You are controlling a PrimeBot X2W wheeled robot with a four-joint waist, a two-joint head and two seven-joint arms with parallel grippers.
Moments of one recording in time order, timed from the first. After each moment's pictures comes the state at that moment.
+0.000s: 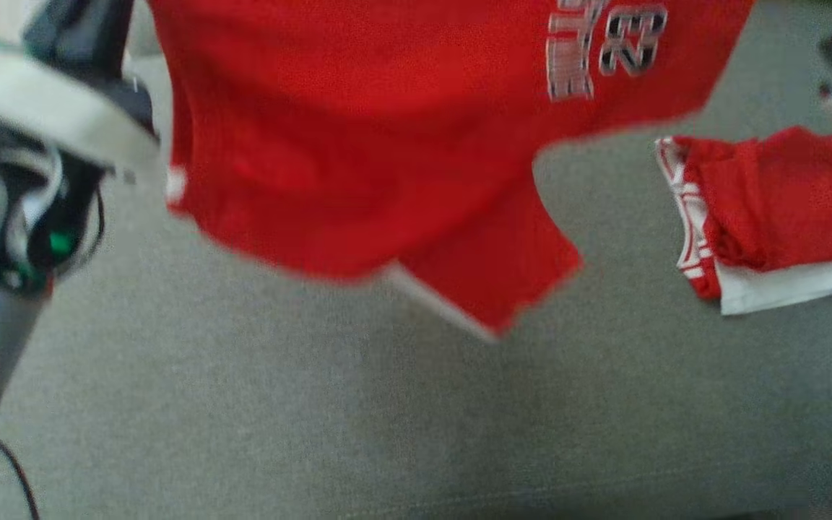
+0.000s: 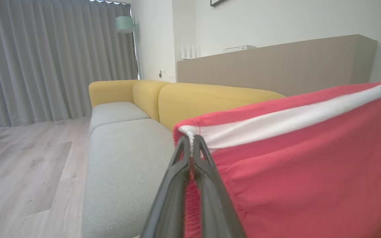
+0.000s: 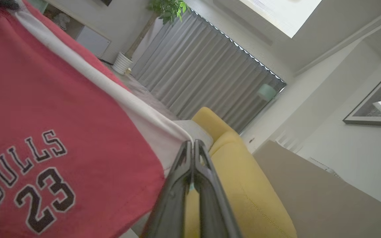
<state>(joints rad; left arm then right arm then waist) -0.75 0.58 -0.53 -0.04 -0.73 0.14 0.03 -0.89 -0.74 0.54 -0.05 0.29 0.13 0.13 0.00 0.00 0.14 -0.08</state>
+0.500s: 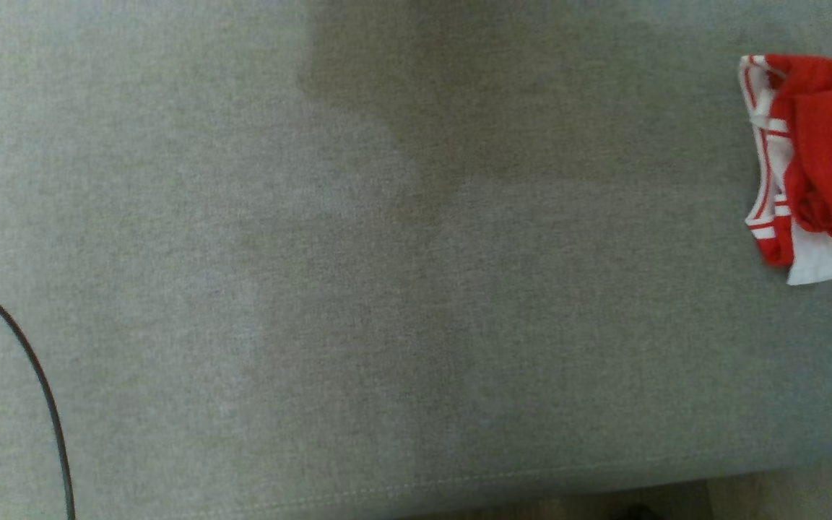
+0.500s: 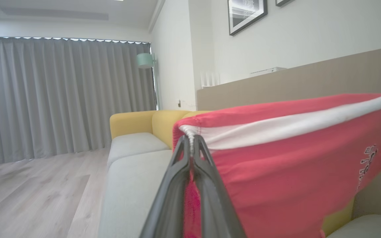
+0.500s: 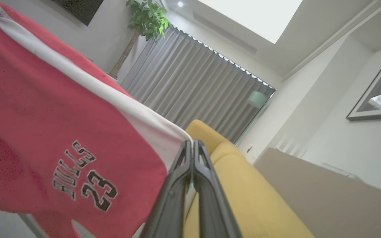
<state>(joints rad) -1.30 0.42 -0.53 0.48 -0.58 -0.03 -0.24 -1.42 -0.52 0.61 0.49 0.22 0.13 -0.17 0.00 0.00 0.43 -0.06</state>
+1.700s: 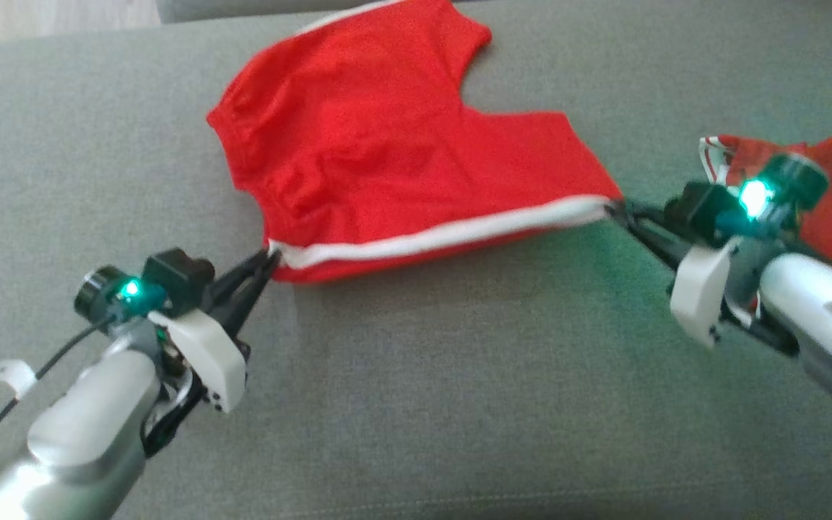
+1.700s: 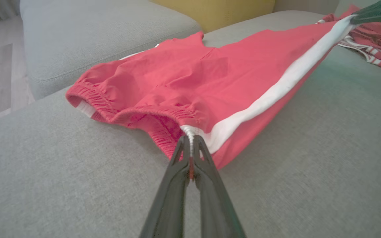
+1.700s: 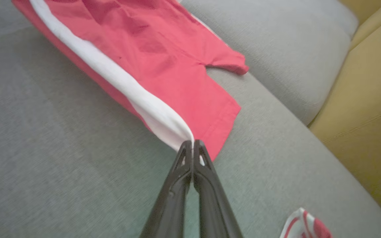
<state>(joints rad) -0.55 0.47 -0.87 0.52 -0.55 -0.13 -0.25 -0.90 -0.64 1.29 0.55 0.58 0.13 -0.10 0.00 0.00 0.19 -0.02</state>
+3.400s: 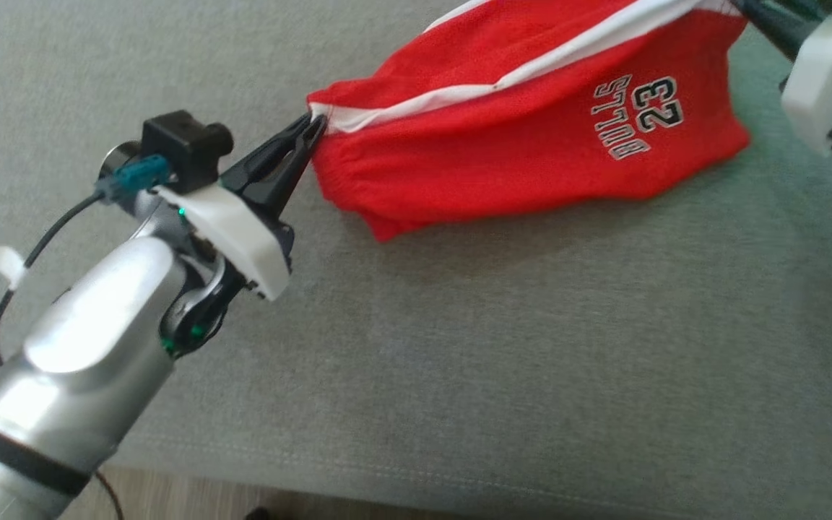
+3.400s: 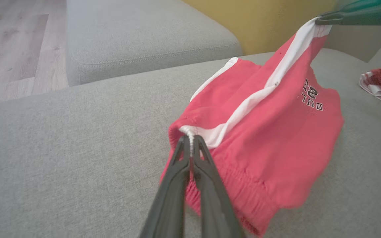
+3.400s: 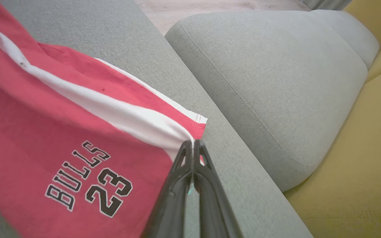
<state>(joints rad) -0.76 0.46 -0.89 0.33 -0.73 -0.06 -0.15 -1.30 -0.84 1.29 0.35 0.70 0.13 0.18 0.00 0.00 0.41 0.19</state>
